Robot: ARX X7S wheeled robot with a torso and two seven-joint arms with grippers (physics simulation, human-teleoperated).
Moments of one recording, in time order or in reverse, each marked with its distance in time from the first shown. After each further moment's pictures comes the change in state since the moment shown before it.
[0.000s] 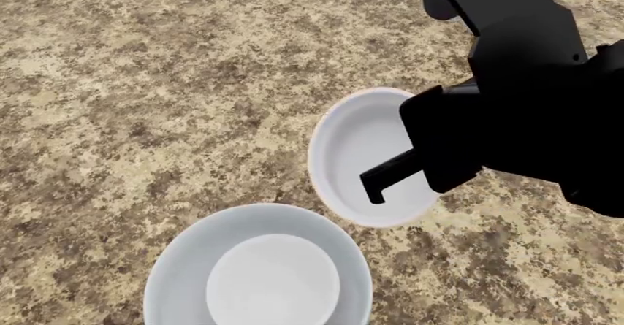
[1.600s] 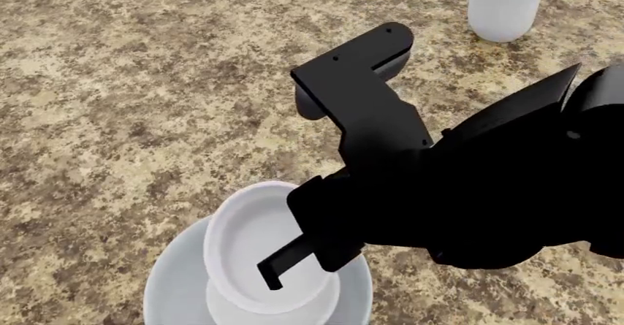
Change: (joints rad) left arm 0.011 -0.021 -0.004 -0.003 -0.005 0.016 -0.004; right arm -0.175 -0.144 -0.073 -0.038 -0.059 -0.116 -0.155
